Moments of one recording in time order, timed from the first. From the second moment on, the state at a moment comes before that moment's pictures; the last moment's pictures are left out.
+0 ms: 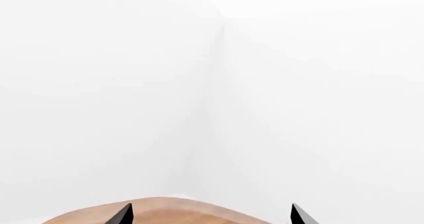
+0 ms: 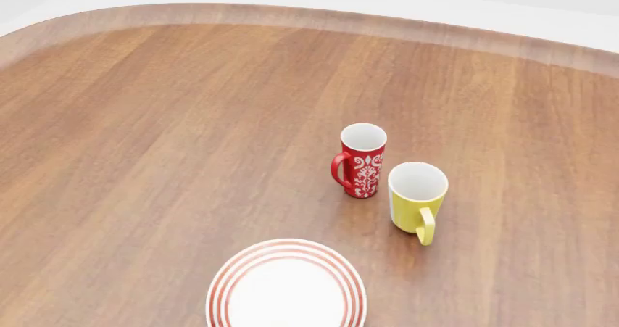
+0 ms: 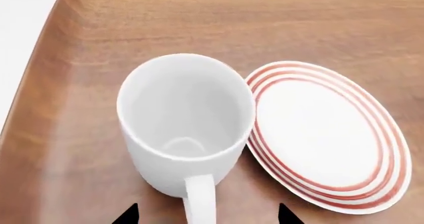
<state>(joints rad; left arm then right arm) 0.30 -0.31 -0.23 0.77 -0.47 0.02 -0.39 0.29 0.61 -0.64 -0.14 0.30 0.45 -0.46</state>
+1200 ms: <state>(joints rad) 0.32 -0.33 -0.24 0.79 -0.50 0.04 -0.41 0.36 0.52 -0.73 0.10 0.24 0.41 -0.51</state>
